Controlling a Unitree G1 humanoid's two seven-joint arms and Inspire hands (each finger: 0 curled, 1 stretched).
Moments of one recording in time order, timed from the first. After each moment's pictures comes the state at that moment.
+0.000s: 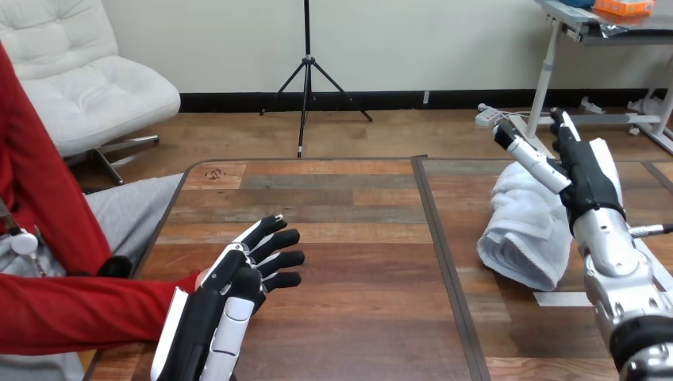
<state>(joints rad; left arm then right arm) 0.44 0.12 -0.19 -0.09 -0.14 -0.57 -0.10 -0.72 -0.37 -0.09 1.14 -0.14 -0.22 -0.06</state>
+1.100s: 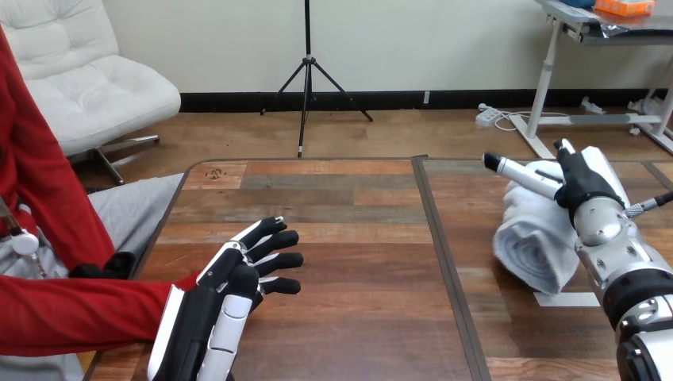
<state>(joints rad) 0.44 0.12 -0.18 -0.09 -0.13 -0.56 -0.09 -0.88 -0.39 0.07 1.28 -0.32 0.10 -0.10</state>
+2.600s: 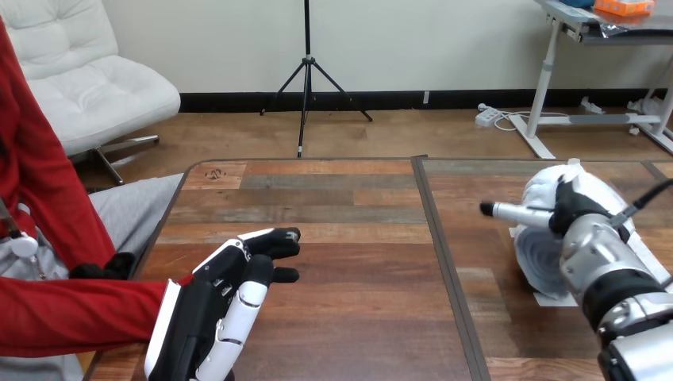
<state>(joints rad) 0.44 0.12 -0.18 -0.12 -0.15 -0.55 -0.10 -0.89 -0.35 0.27 1.30 -0.48 0.33 -0.08</state>
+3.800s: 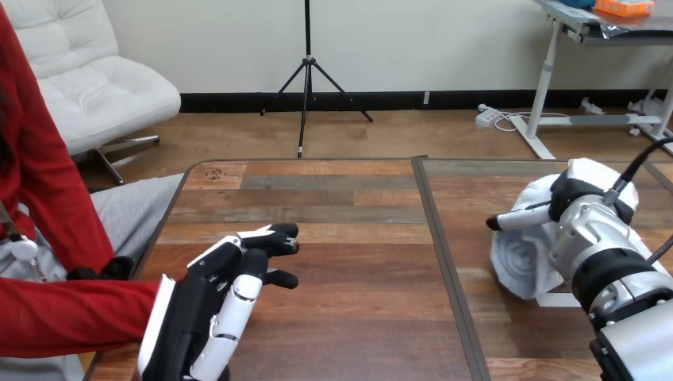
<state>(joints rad) 0.44 0.12 -0.16 -0.16 -0.15 -0.54 -0.10 -0.96 -0.34 0.34 1.30 -0.54 0.42 -0.05</state>
